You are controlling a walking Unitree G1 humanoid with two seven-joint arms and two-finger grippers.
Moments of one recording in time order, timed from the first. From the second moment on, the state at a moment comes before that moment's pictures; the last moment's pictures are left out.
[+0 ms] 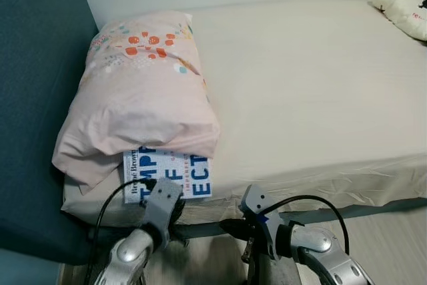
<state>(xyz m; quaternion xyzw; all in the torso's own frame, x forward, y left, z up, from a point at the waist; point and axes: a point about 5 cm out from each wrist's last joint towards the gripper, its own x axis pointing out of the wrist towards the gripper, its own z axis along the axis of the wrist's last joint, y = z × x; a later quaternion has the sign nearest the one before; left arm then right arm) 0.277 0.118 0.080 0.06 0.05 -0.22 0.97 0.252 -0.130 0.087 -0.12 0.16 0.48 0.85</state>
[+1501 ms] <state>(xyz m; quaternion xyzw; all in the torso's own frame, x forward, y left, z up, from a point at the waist) 0.331 0.119 0.078 0.20 0.04 -0.09 0.97 0.285 -0.112 0.114 -0.07 0.10 0.41 0.90</state>
